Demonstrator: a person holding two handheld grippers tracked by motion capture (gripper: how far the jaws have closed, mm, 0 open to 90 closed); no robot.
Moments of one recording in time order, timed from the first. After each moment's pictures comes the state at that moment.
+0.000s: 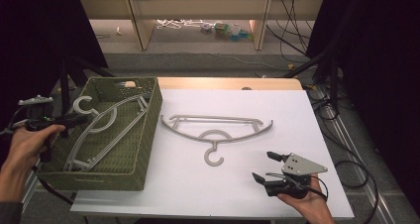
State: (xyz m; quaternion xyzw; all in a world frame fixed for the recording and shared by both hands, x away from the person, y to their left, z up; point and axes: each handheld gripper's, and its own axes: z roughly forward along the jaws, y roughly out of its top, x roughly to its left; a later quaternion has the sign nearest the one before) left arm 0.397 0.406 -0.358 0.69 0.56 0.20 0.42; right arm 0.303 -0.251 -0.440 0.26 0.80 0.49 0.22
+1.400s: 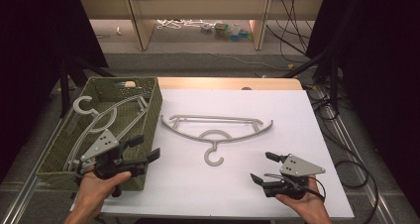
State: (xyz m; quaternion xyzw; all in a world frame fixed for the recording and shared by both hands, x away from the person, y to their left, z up) left arm 0.304 0.209 -0.381 0.71 0.38 0.17 0.57; right arm 0.304 -0.247 -0.446 0.26 0.80 0.50 0.22
